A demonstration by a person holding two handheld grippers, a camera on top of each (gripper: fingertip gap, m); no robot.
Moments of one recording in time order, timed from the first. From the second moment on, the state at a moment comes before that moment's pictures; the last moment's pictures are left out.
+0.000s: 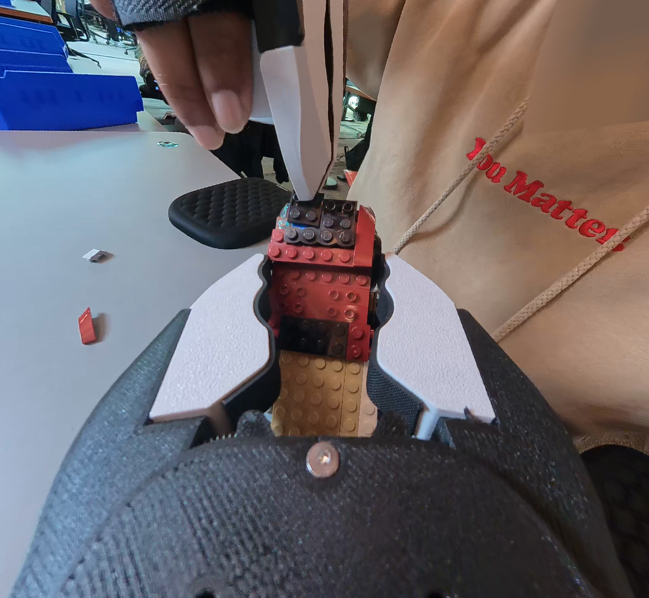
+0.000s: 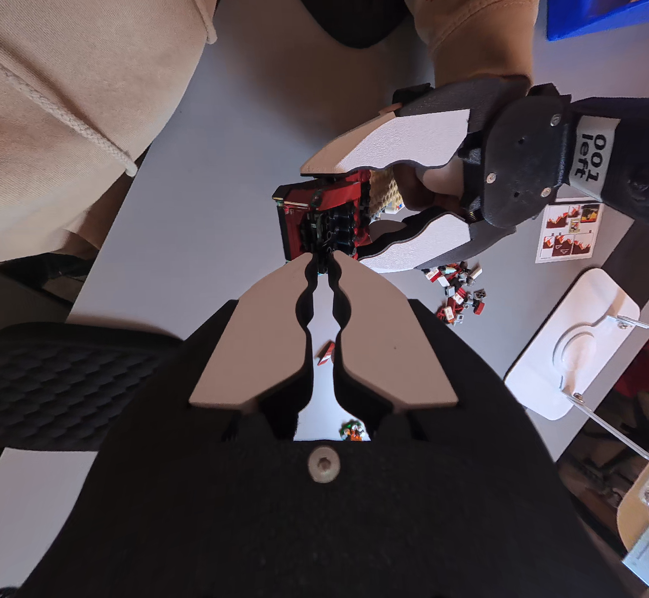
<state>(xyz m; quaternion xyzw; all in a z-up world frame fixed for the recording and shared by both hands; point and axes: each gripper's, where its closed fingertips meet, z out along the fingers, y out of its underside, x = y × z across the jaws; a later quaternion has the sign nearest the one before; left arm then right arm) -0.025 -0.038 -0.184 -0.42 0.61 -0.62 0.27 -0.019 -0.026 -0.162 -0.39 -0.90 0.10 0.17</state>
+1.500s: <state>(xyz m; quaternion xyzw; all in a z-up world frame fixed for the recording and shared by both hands) -0.010 -0.048 -0.291 -0.44 0.81 -0.29 0.26 0.003 -0.053 -0.271 -0.30 -0.89 0.01 0.35</state>
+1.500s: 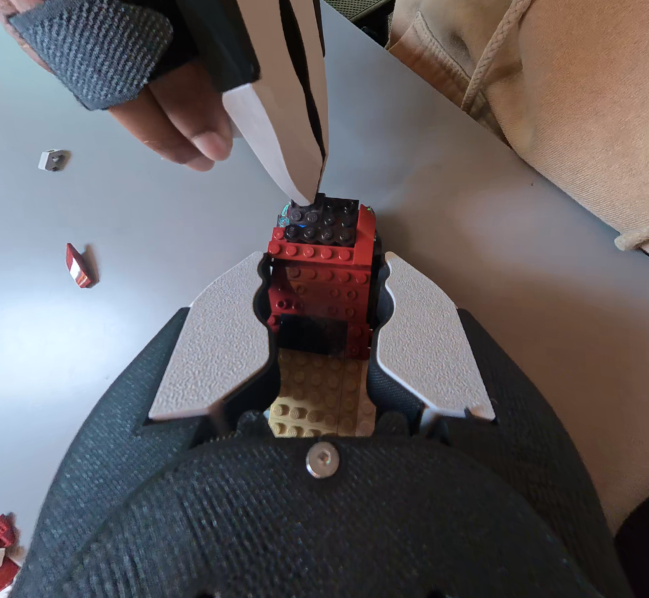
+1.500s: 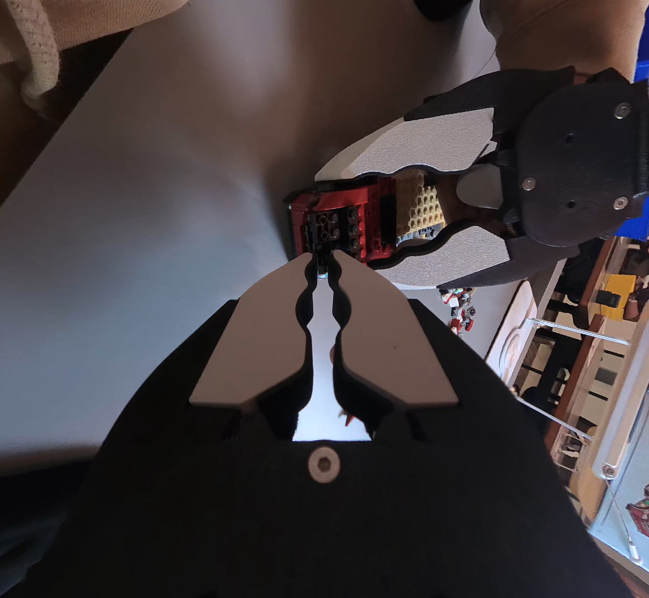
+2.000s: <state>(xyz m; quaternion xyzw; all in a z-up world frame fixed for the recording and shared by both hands) -0.010 -0.049 -0.291 -0.44 0.81 -0.29 0.26 0.003 -0.053 -0.274 -0.29 -0.88 0.00 0.37</state>
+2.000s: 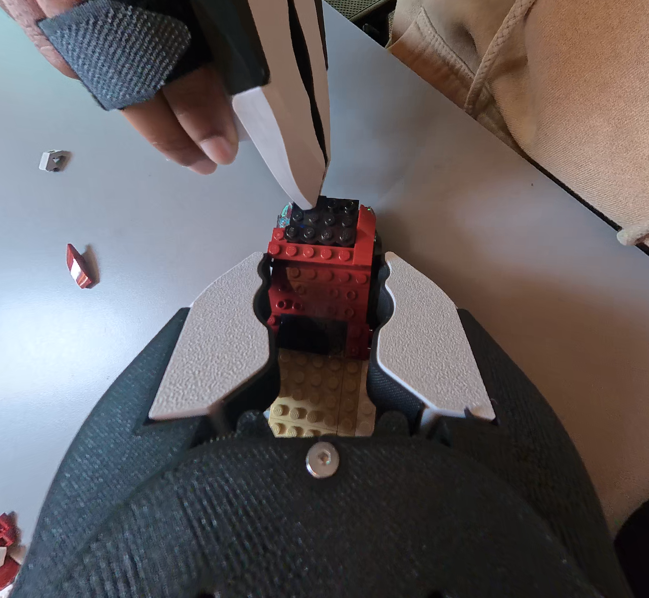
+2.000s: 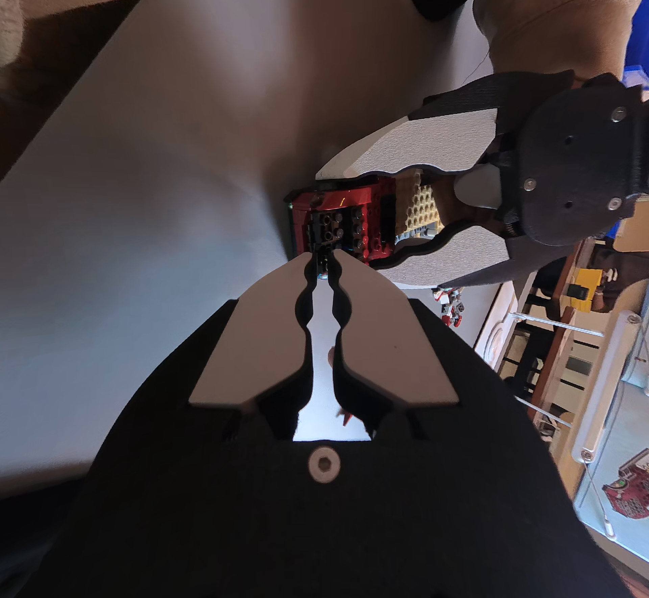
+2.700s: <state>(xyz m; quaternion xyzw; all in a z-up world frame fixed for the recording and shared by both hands) -0.009 -0.050 -0.291 -0.44 0.81 -0.29 0.26 0.001 -0.053 -0.275 -0.29 -0.88 0.05 0.36</state>
